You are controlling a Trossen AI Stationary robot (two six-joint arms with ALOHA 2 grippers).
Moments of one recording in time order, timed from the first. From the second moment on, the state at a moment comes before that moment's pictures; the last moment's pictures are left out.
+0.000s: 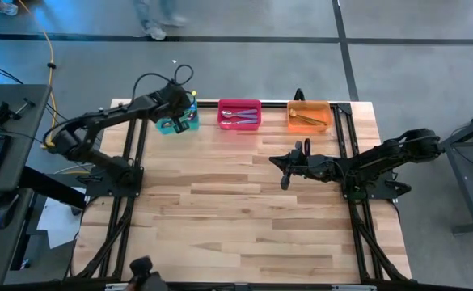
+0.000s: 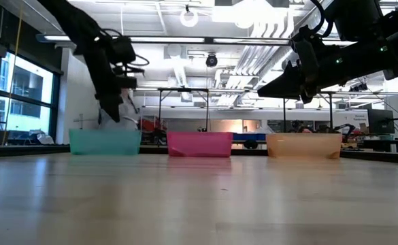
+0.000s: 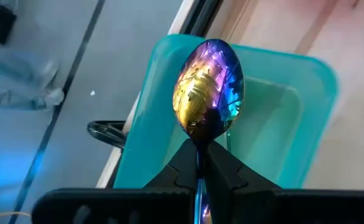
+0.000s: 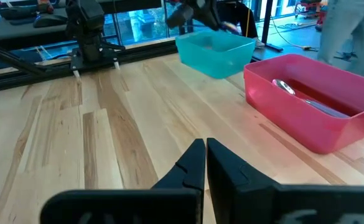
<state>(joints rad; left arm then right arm) 0.82 1.41 0.88 -0.46 -0.26 0.48 0.07 1.30 0.27 0.79 0.42 0.18</state>
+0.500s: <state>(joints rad) 0.85 1.58 0.88 -0.28 -0.22 0.48 0.07 1.30 0.27 0.79 0.42 0.18</state>
